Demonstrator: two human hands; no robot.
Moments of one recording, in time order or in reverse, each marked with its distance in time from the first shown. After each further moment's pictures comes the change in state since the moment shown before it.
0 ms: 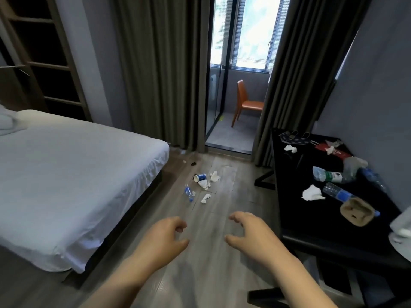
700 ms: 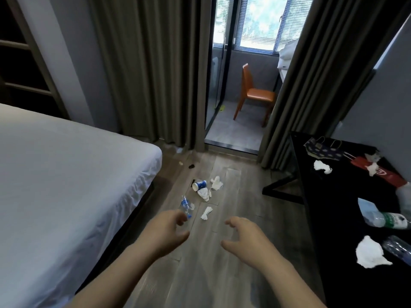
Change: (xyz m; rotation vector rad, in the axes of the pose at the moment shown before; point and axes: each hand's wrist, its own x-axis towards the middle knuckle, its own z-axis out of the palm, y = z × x) left_hand 0.381 -0.078 -0.043 0.005 -0.067 0.002; right_hand 0.366 0.016 0.004 0.062 -0.106 0.101
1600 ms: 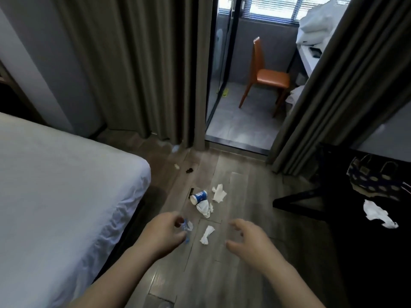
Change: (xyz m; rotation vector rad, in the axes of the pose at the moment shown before) left_hand 0.379 -0.058 -0.037 -0.028 -0.095 -0.074; right_hand 0.375 0.028 -0.063 0.069 -0.083 0.117
